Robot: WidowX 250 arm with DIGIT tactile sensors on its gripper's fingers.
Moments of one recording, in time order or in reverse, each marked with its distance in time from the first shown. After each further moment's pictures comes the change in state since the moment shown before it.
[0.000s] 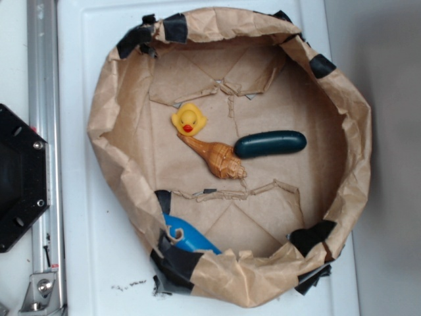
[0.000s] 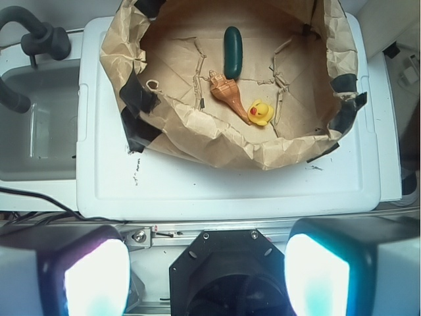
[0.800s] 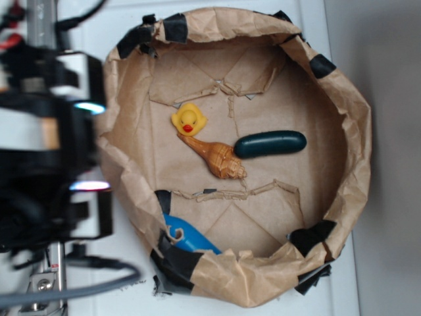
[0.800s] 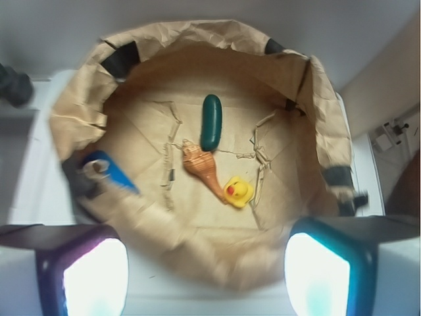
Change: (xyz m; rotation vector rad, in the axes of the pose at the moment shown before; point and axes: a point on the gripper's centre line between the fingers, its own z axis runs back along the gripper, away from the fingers) arm 0.070 0.025 -0.069 0.144 -0.134 -0.094
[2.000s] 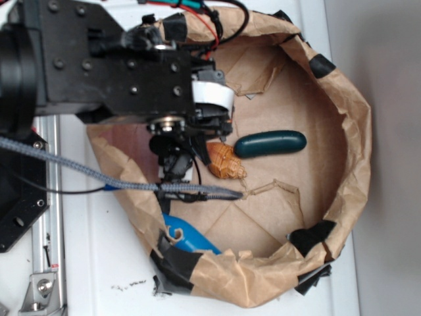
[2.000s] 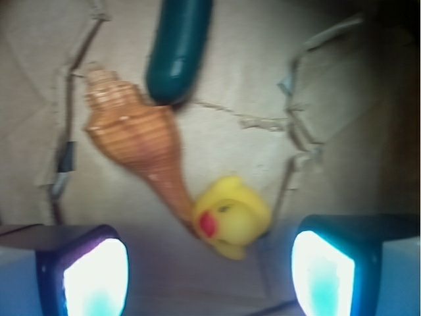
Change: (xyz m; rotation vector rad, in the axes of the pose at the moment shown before) arm 0.000 0.013 -0.127 -0.083 0.183 -0.068
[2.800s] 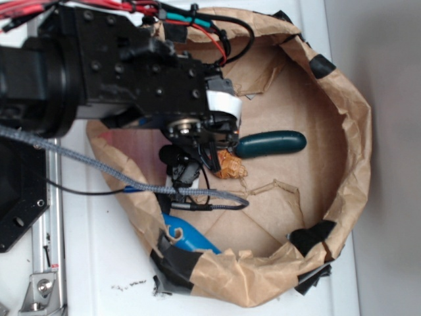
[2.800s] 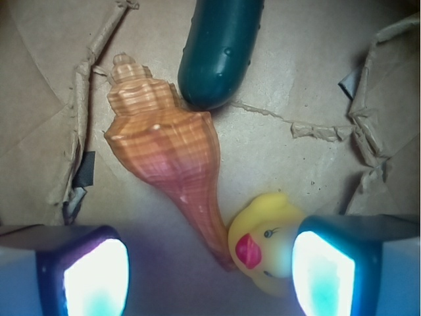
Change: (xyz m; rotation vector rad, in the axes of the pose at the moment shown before) arm 0.006 -0.008 -0.018 -0.051 0.009 -0.028
